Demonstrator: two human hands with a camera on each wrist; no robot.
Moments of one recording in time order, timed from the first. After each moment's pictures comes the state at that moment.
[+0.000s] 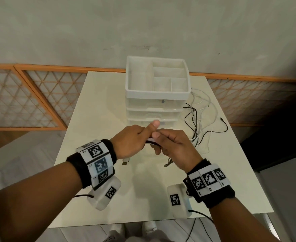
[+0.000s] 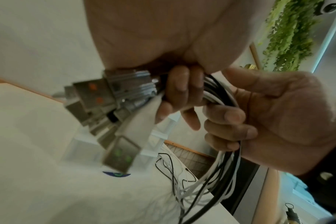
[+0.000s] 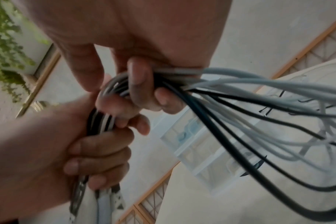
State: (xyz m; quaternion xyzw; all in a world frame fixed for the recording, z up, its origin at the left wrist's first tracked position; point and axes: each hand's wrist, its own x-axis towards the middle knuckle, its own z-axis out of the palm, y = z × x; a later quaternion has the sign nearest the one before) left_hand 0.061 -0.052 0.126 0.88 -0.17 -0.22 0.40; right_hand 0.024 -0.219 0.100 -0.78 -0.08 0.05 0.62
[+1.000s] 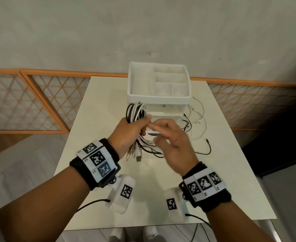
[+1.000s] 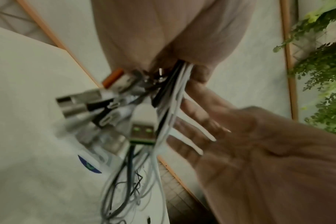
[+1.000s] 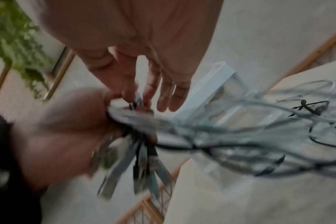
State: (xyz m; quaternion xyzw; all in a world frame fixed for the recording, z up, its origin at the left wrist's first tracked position) left_hand 0.070 -0.055 0.133 0.71 0.03 -0.13 0.69; right_hand 0.026 -0.204 0.107 -0.82 -0.13 -0.12 0.55
